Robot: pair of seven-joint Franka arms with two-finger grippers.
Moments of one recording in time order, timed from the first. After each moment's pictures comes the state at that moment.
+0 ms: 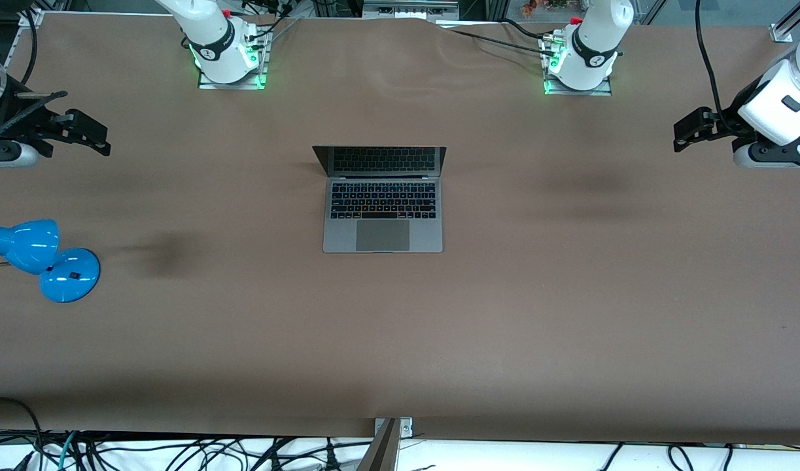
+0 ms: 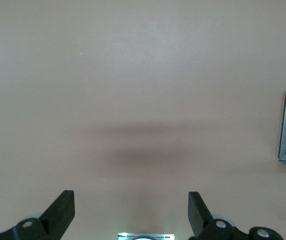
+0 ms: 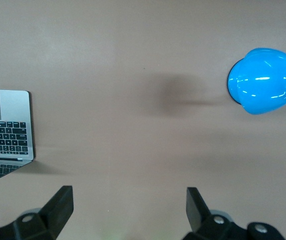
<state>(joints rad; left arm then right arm) 0.02 -0.04 -0.08 -1.64 0.03 1.49 -0.05 0.06 -0.03 -0.03 -1.66 -0.02 1.58 -0.02</state>
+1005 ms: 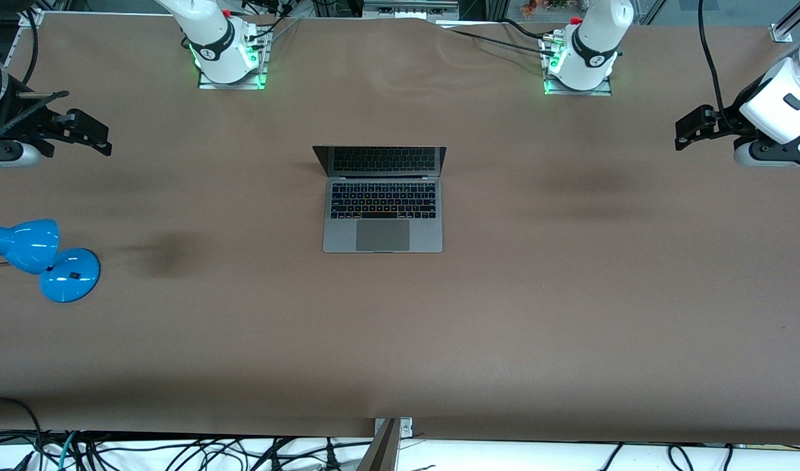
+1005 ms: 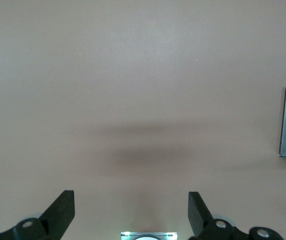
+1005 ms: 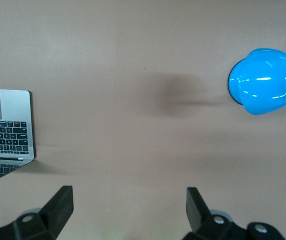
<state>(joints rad) 0.02 -0.04 -0.08 -1.64 0.03 1.48 -0.03 0.06 -0.03 -0.03 -1.66 -0.02 1.58 -0.02</state>
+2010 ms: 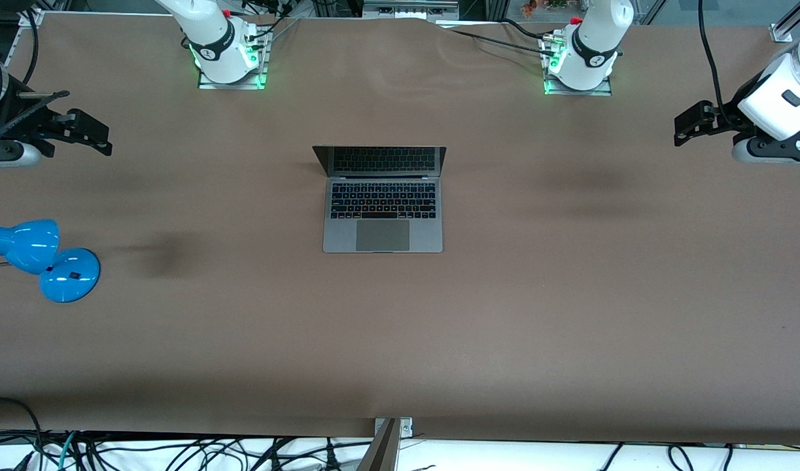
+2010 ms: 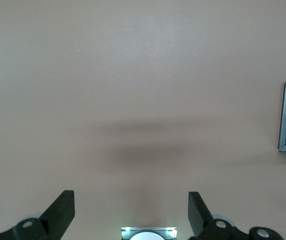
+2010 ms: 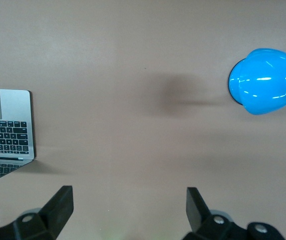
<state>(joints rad) 0.02 -0.04 -0.08 -1.63 0.03 1.46 -0.03 0.06 -0.03 -0.03 -1.66 -0.02 1.58 -0.02</state>
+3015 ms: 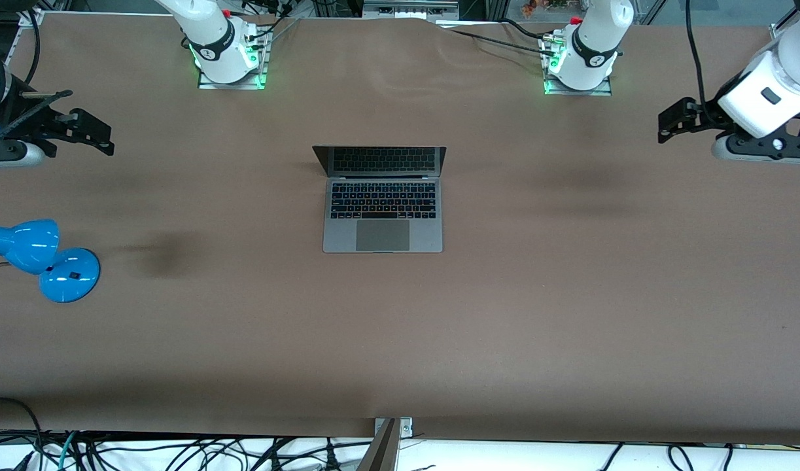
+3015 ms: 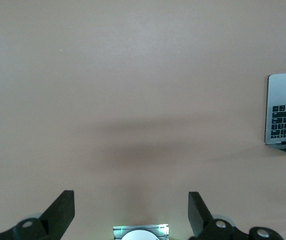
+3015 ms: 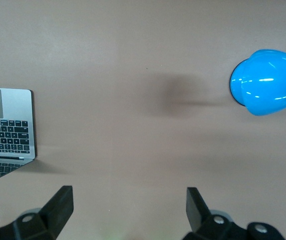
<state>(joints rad) 0.02 -0.03 -0.13 -1.63 0.00 1.45 -0.05 0.06 -0.03 -0.03 -1.66 -0.02 1.58 -0.02</state>
